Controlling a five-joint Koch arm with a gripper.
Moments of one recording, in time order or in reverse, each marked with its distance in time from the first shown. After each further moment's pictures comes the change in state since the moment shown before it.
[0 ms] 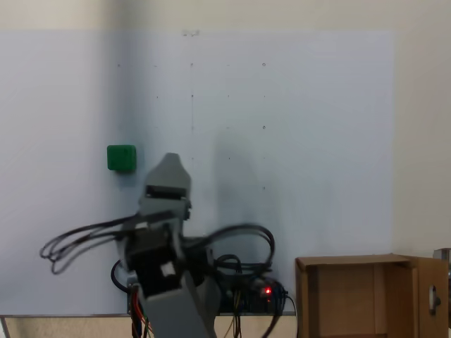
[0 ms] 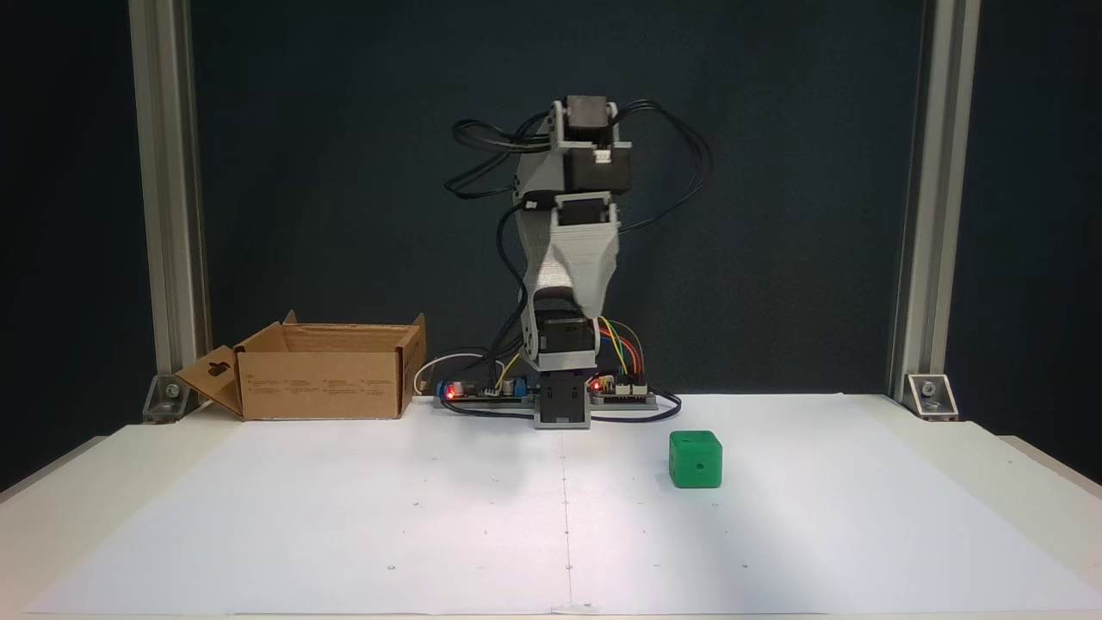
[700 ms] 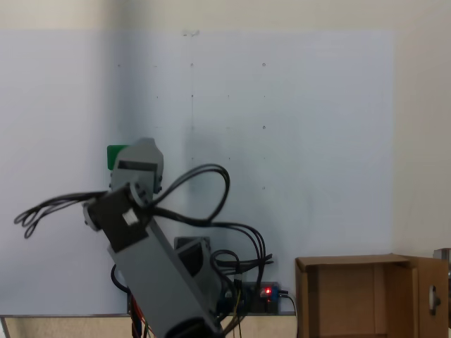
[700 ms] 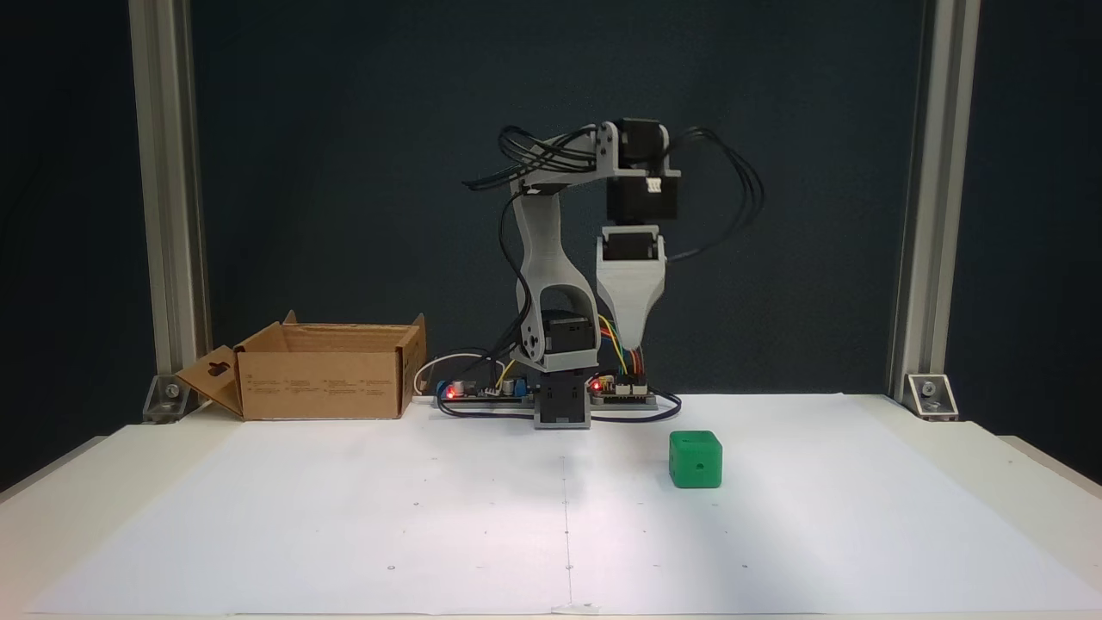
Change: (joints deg) arm -10.8 -14.1 -0.1 -7.9 10.5
